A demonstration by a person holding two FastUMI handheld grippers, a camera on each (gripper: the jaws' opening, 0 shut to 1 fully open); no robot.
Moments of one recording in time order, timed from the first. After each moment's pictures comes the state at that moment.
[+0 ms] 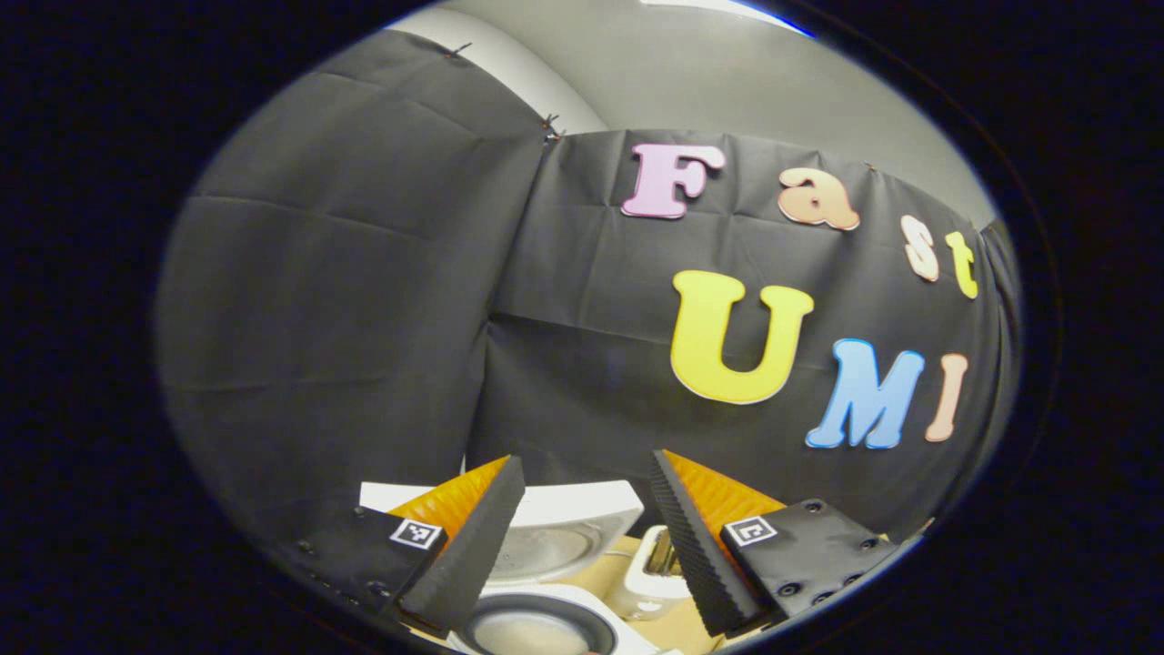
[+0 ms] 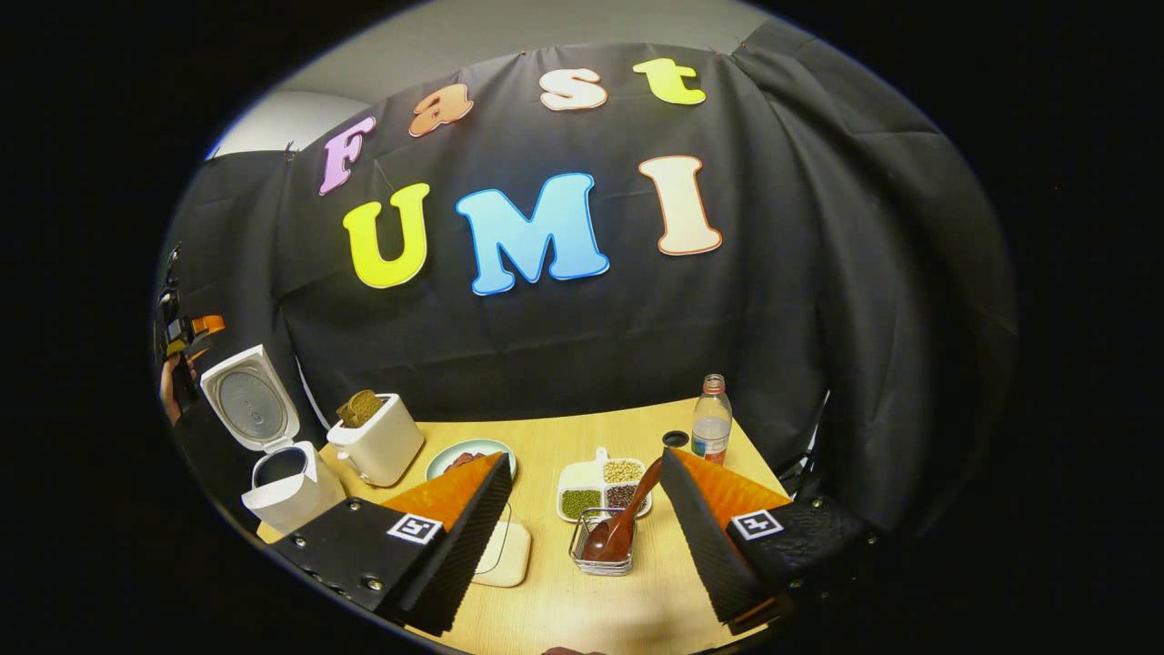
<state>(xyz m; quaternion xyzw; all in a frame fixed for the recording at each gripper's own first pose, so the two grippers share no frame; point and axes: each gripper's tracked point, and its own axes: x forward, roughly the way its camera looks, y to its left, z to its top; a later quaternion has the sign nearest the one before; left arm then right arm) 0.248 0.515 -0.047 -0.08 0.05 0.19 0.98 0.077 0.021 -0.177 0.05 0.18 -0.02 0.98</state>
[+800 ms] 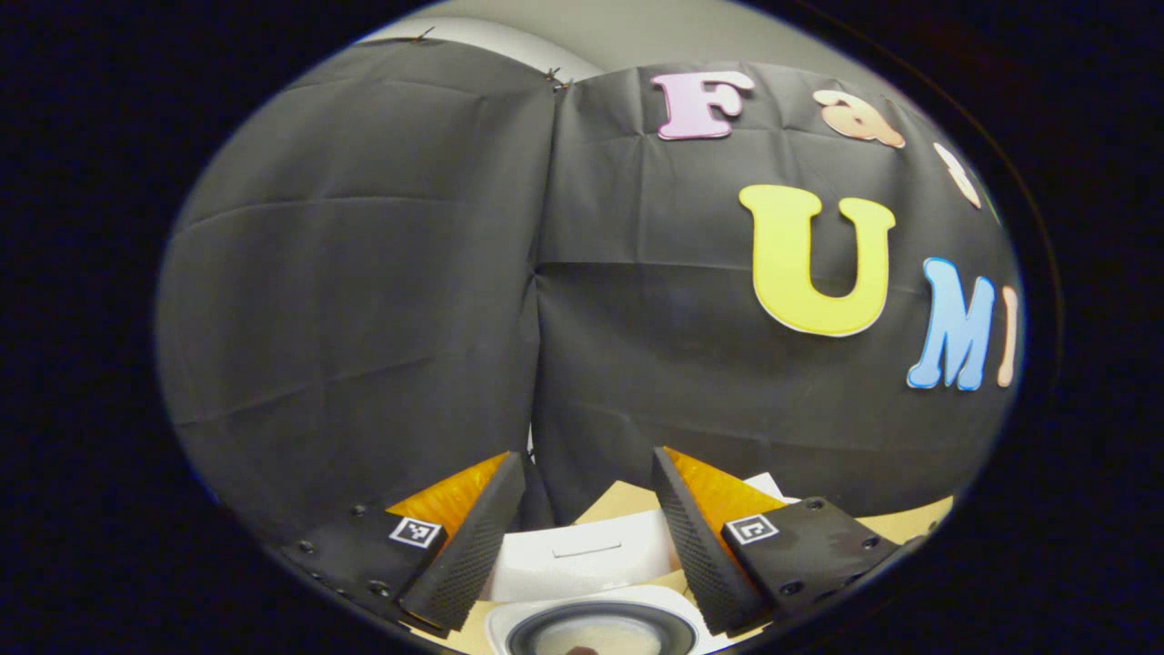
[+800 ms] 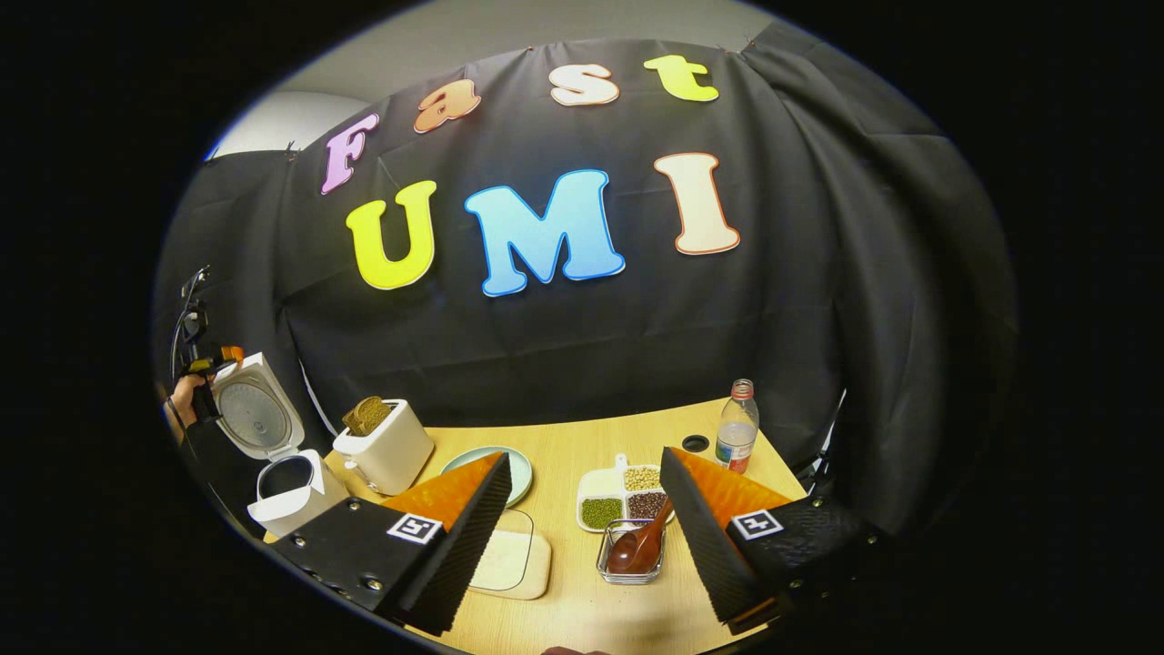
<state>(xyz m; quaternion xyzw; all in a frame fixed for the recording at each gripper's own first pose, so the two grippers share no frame) 0.293 0.560 -0.131 -0.04 0.15 0.25 0.95 0.100 0.052 -0.168 0.06 0.17 -0.01 0.98</state>
